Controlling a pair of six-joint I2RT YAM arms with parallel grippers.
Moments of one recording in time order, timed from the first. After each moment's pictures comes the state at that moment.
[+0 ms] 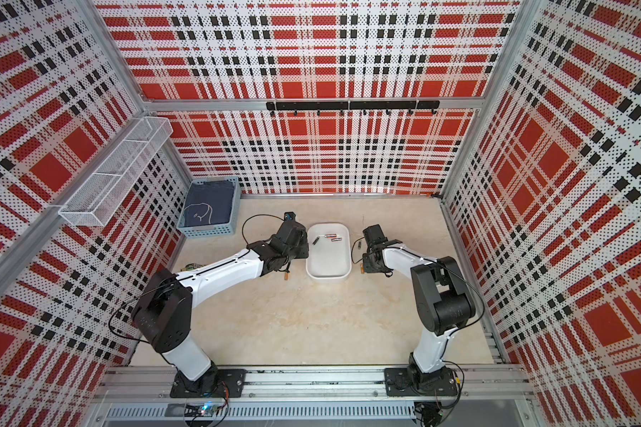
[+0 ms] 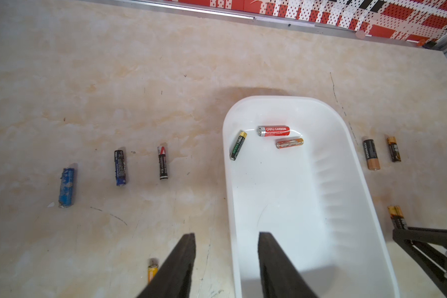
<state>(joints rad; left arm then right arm) -0.67 1.70 1.21 -0.29 -0.32 -0.56 0.31 1.77 1.06 -0.46 0.16 0.25</state>
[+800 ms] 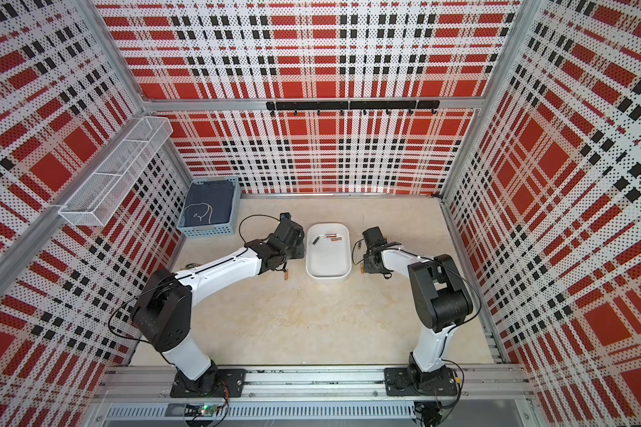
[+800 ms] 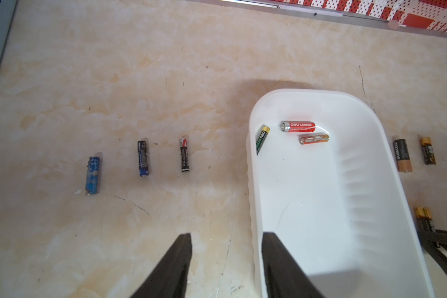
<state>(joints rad) -0.64 1.70 1.21 -0.35 -0.34 -0.56 0.31 1.79 1.04 -0.42 0.21 0.28</state>
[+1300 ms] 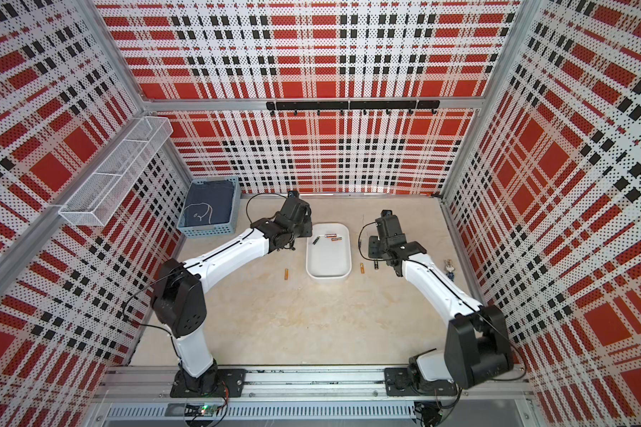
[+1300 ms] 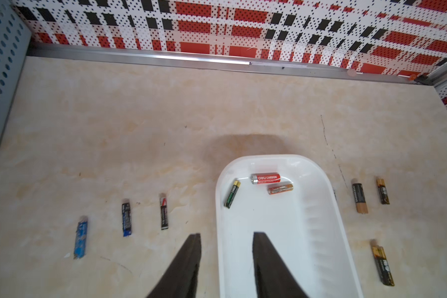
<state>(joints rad) -0.63 1.88 1.59 -0.46 -0.33 -0.48 0.31 1.31 1.00 -0.41 0.15 0.30</state>
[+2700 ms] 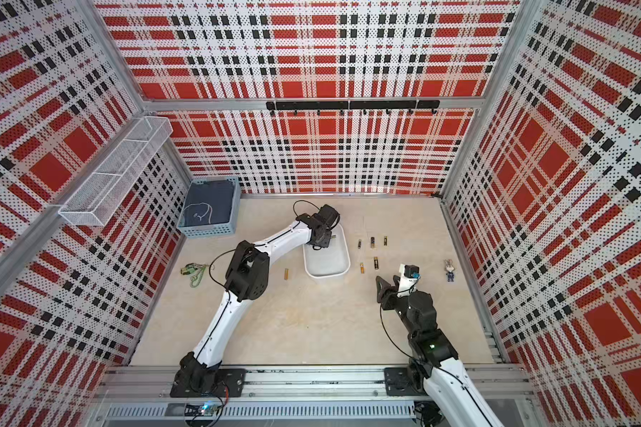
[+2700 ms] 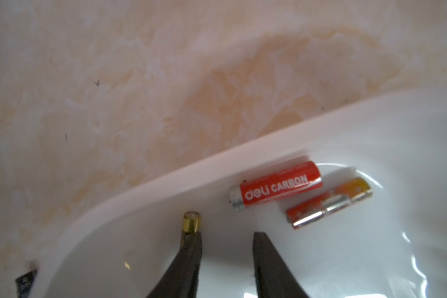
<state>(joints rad) -0.64 2.51 2.18 -0.82 -0.35 -0.34 0.32 0.43 0.16 0.01 0.01 0.34</state>
